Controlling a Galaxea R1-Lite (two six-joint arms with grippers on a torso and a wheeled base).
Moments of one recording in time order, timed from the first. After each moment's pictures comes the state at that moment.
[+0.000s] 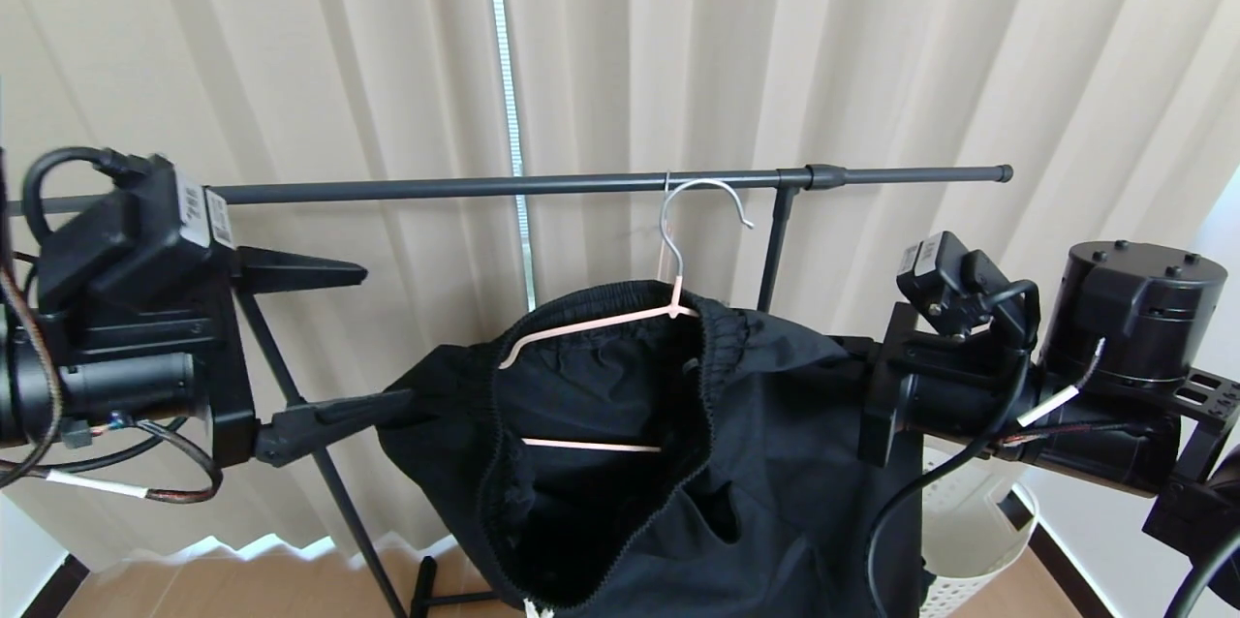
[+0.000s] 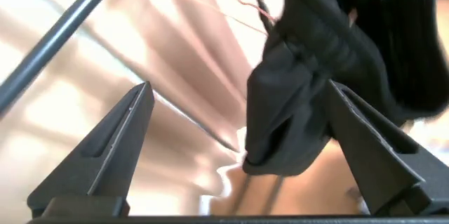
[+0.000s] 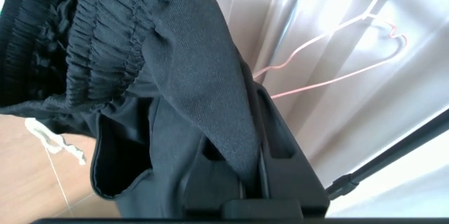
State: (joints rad) left arm -0.14 1.34 -0.81 -0.09 -0.68 0.77; right arm 0.46 1.65 -0.60 -0.85 0.47 -0.18
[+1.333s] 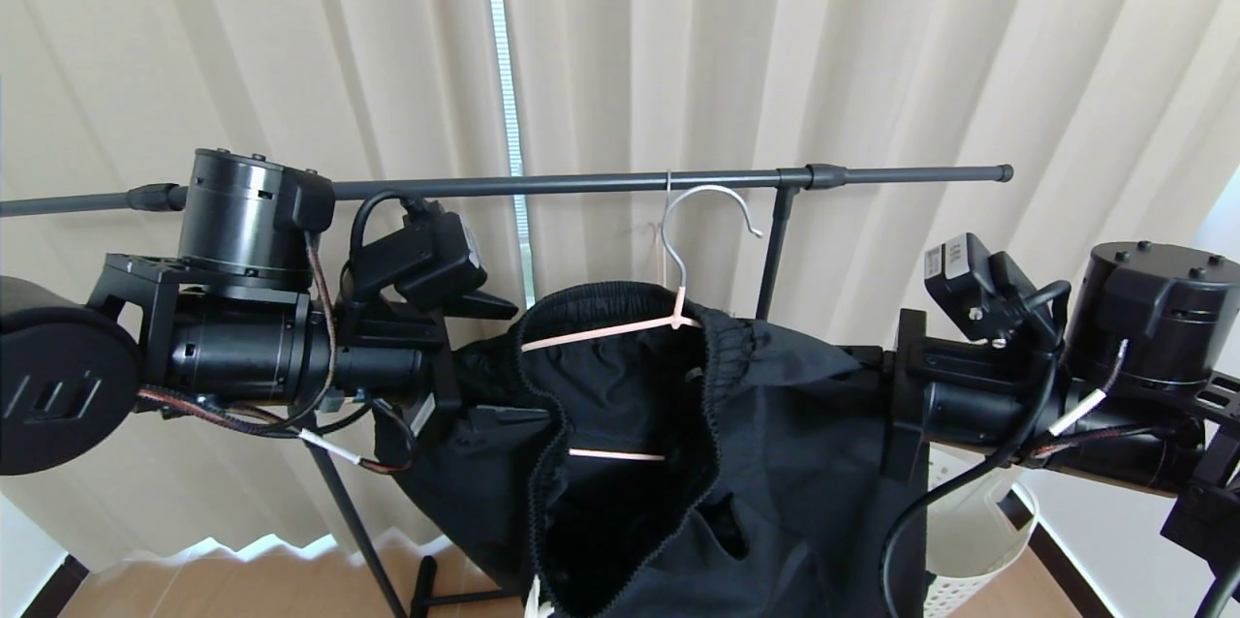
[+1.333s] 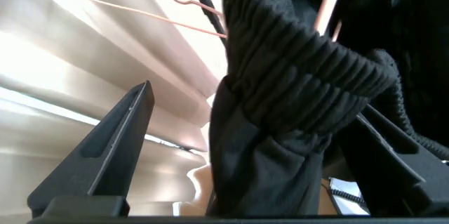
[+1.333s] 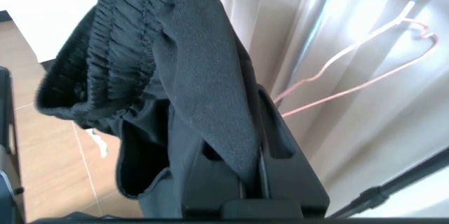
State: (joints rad) left arm -0.40 1.62 -0.97 -0.09 -0.53 0.66; right arm 0.45 1.62 -0.58 -0.85 0.60 -0.14
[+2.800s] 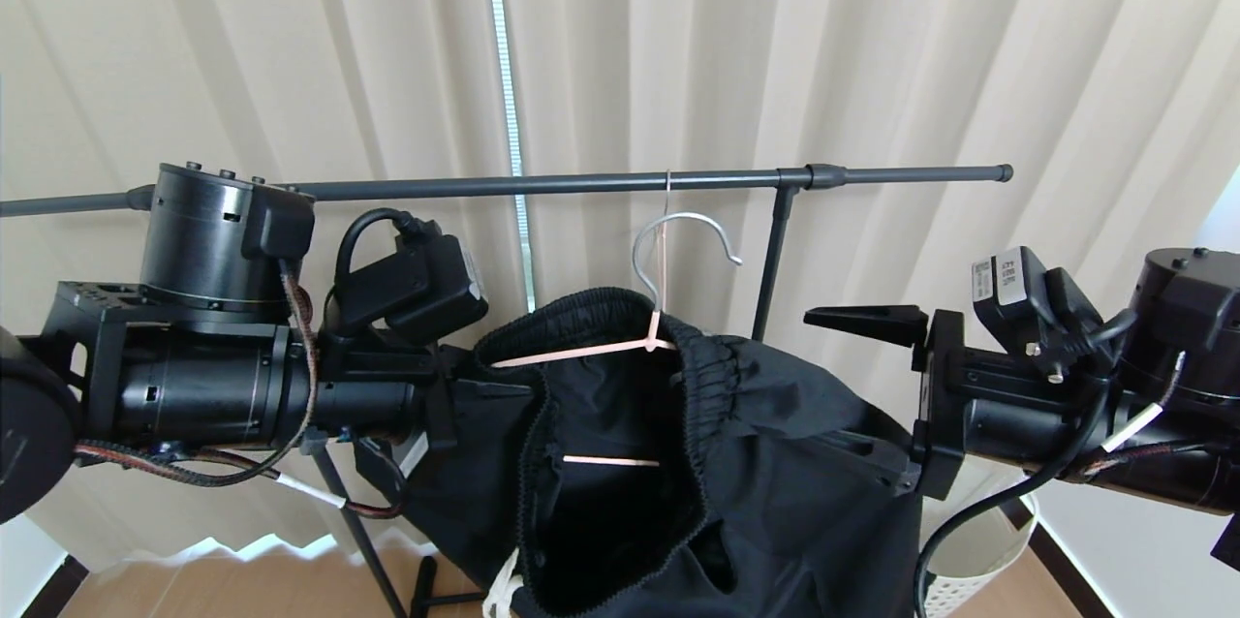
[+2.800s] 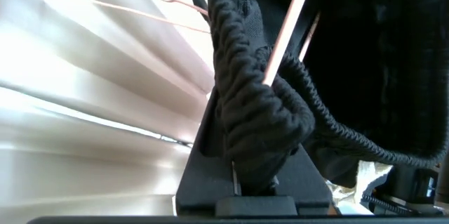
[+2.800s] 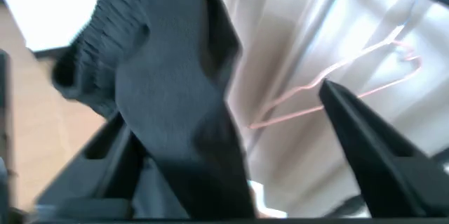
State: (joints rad) left arm -0.46 1.53 -0.89 -0.09 -0.45 0.64; right arm 0.40 1.56 -0.53 -0.84 0.62 -0.27
